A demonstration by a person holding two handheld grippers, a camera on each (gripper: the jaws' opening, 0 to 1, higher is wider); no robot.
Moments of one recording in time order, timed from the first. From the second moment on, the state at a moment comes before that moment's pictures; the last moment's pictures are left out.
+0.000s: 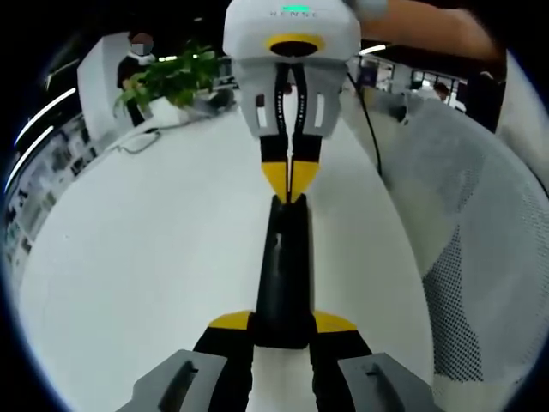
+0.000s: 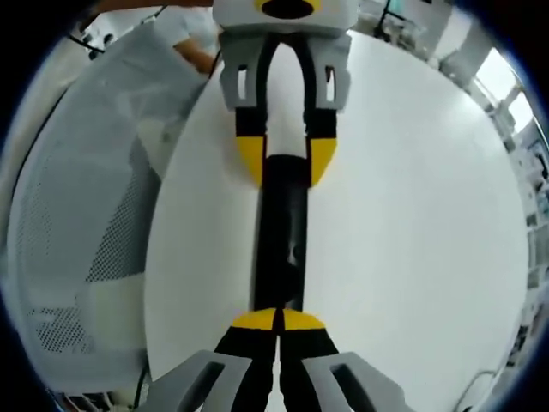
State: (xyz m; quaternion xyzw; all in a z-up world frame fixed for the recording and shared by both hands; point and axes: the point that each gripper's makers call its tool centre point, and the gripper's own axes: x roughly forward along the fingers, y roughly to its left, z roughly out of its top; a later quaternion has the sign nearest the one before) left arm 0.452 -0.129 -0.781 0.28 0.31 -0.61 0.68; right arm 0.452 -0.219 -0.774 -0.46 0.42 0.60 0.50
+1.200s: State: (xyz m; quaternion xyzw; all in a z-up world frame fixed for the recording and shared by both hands) left arm 0.452 -0.129 -0.780 0.28 0.31 -0.61 0.68; right arm 0.454 -0.216 -0.773 -0.47 0.42 0.59 0.51
